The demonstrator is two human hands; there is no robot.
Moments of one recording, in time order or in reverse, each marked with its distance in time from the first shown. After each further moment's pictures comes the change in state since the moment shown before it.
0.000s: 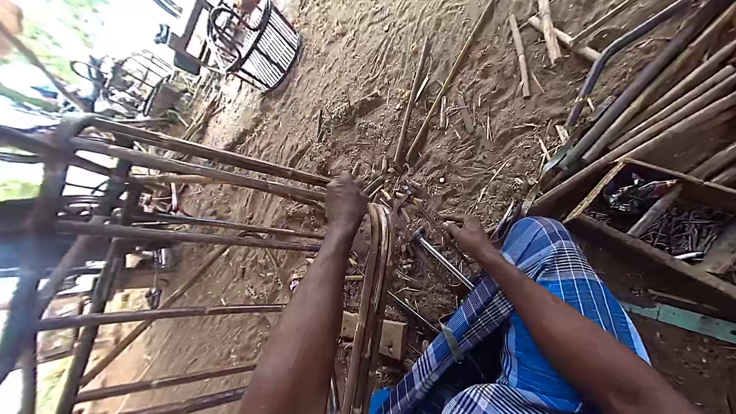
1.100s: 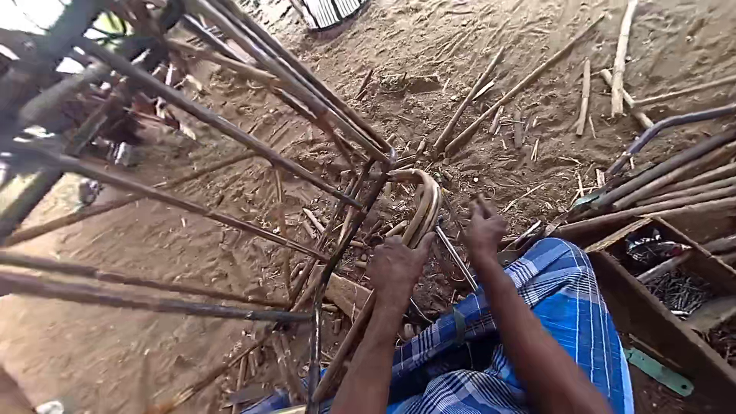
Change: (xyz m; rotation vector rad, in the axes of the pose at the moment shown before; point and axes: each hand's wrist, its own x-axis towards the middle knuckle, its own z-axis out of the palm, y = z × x) left_hand -0.195 -0.014 0.053 -0.273 -0.156 -0.525; right_hand -0.055 -0.065 0.062 -0.015 0.410 -0.113
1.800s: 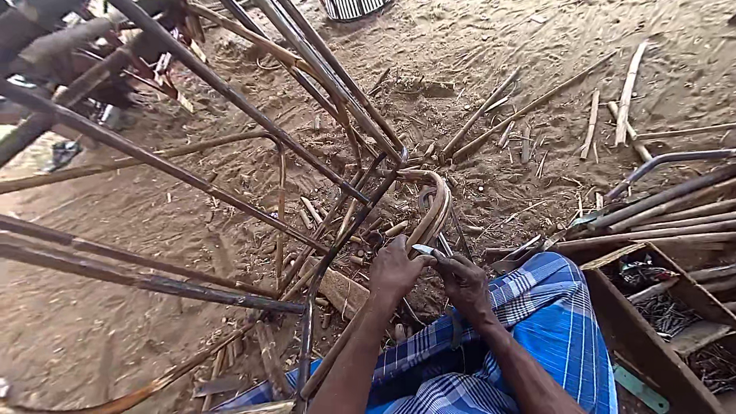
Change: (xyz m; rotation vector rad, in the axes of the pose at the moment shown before) left_hand 0.012 -0.040 0.006 -0.251 -0.147 0.233; right_hand -0.078 0.058 -0.014 -0.235 -0.329 -0.742
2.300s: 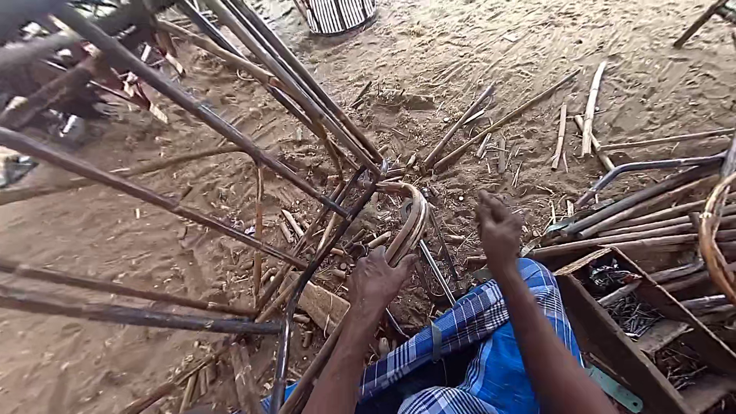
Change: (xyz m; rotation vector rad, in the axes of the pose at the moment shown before) left_hand -0.009 0.013 0.004 0.064 0.117 -0.036; right_hand 0.114 0.041 -0.084 0.192 0.262 0.346
